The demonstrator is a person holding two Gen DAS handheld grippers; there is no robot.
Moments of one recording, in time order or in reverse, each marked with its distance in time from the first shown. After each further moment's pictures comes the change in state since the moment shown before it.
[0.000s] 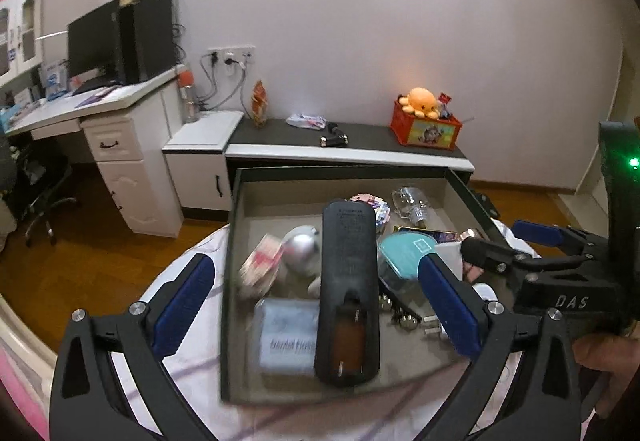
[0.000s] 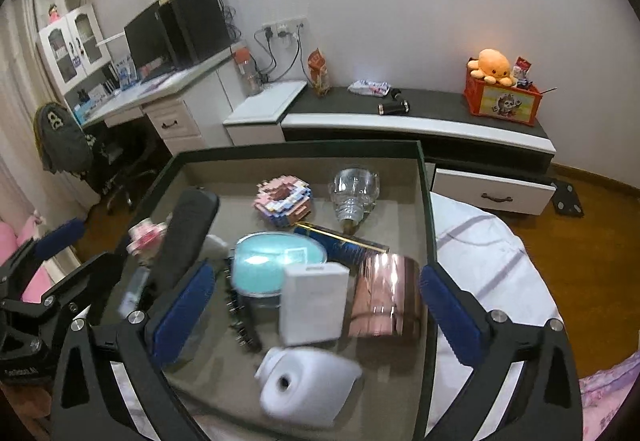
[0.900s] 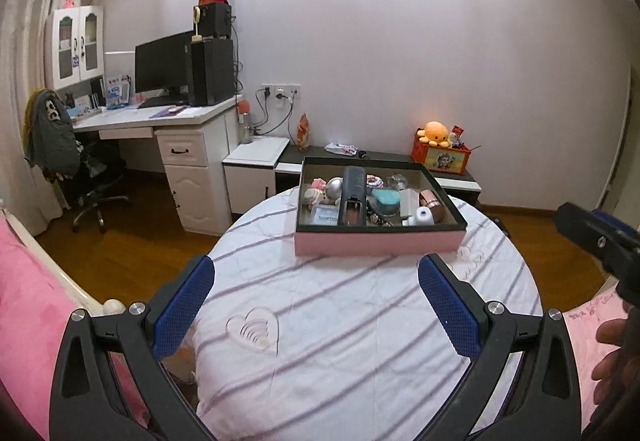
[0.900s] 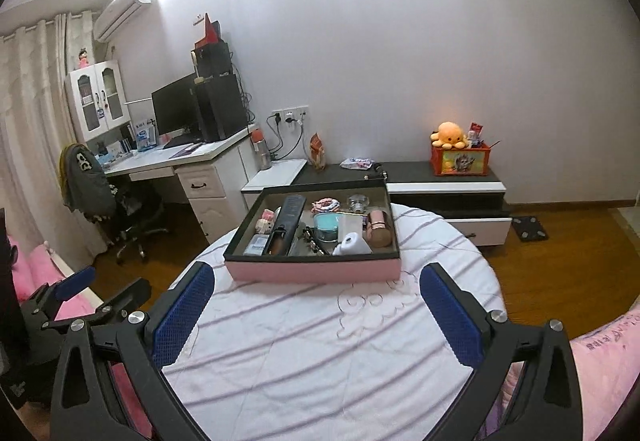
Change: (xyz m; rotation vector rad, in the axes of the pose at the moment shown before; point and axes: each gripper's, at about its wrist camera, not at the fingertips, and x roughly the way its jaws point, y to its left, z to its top) left arm -0.250 -0.017 -0.115 -0.040 -0.139 0.136; right arm -0.264 0.082 -0.140 0.001 -0.317 -0.078
